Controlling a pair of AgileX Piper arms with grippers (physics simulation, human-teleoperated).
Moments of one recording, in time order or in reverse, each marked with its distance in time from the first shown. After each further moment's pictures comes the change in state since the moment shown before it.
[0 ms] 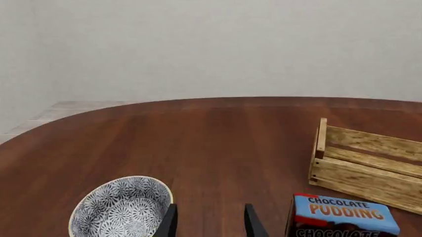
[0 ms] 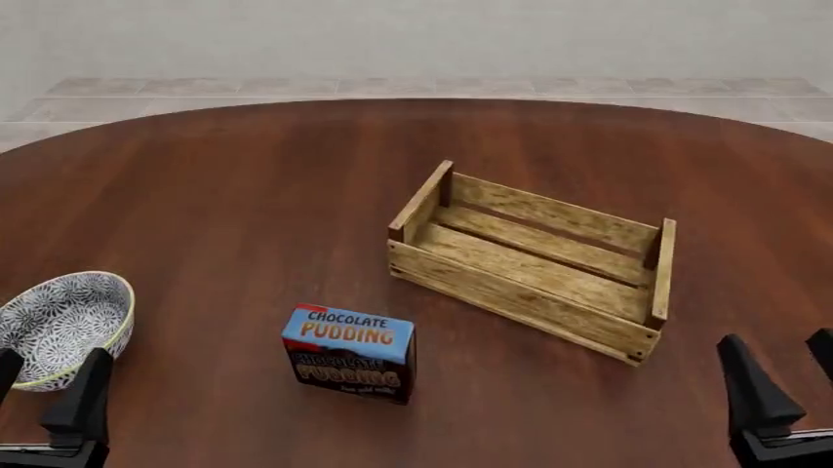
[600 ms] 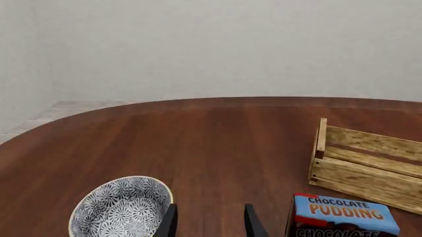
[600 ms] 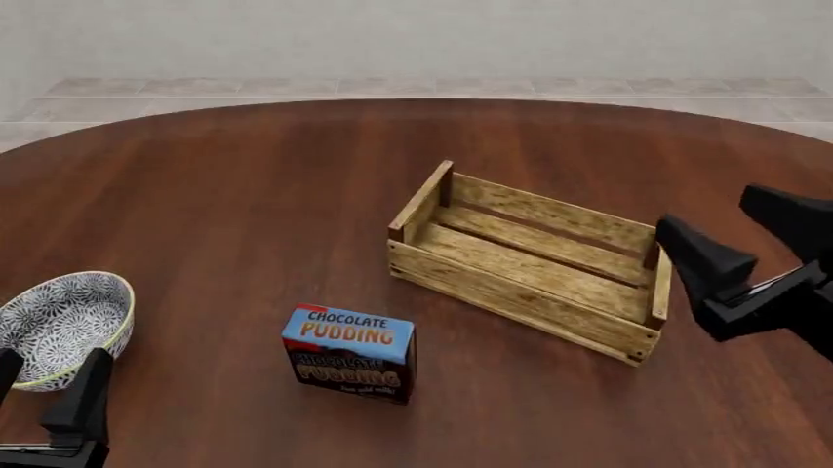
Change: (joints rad) left arm 0.000 0.000 0.000 0.000 0.000; right arm 0.252 0.513 -0.467 0.080 -0.119
